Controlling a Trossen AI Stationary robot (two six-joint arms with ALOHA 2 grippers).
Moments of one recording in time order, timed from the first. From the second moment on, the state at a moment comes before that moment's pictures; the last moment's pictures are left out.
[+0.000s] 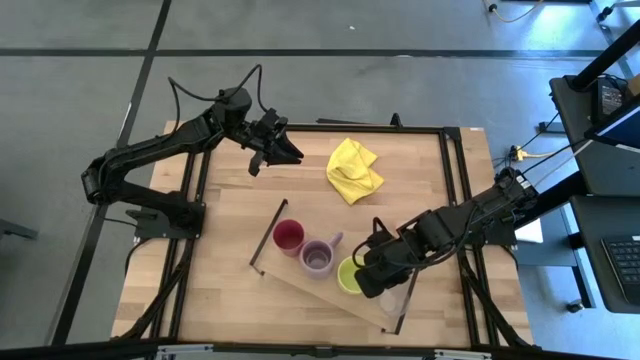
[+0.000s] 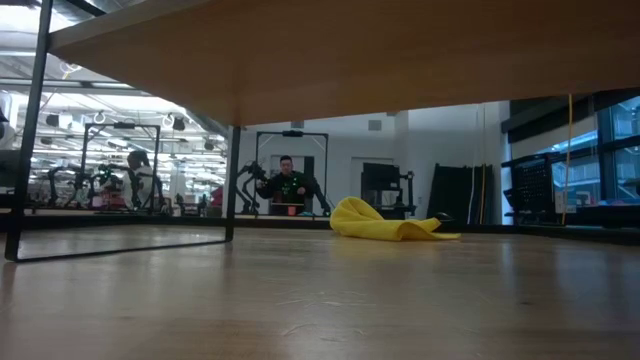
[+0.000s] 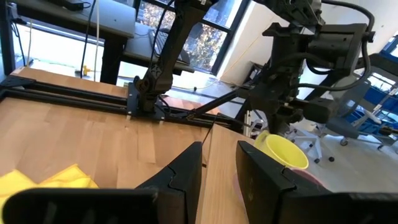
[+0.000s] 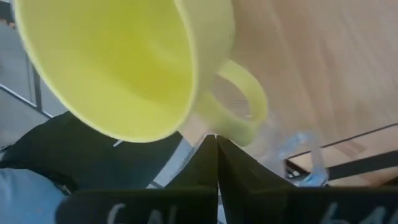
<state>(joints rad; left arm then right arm) 0.53 1.23 1.10 -0.11 0.85 -0.19 0.50 1.69 1.73 -1.20 -0.20 1.62</state>
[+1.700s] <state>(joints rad) 0.53 1.23 1.10 -0.11 0.85 -0.17 0.47 1.69 1.73 -1.26 0.00 1.58</state>
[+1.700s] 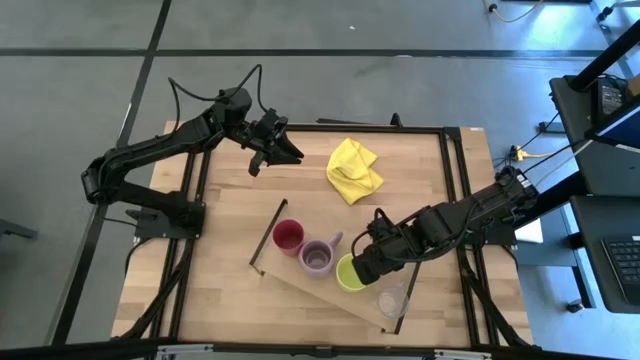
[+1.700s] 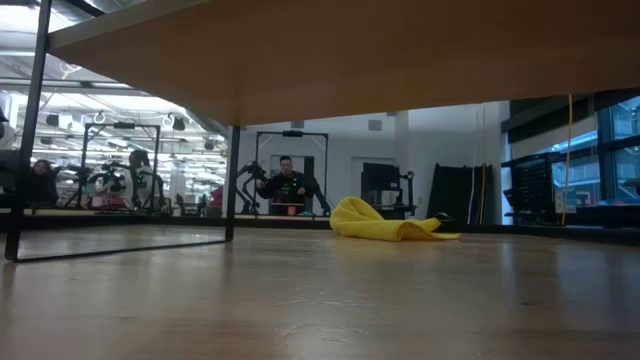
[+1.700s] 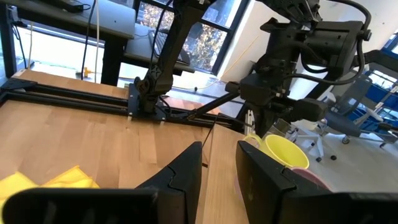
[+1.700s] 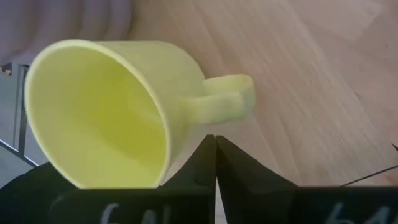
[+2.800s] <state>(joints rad) 0.53 1.23 1.10 -0.10 0.85 -0.15 0.86 1.61 1.86 -1.27 0.15 2.22</state>
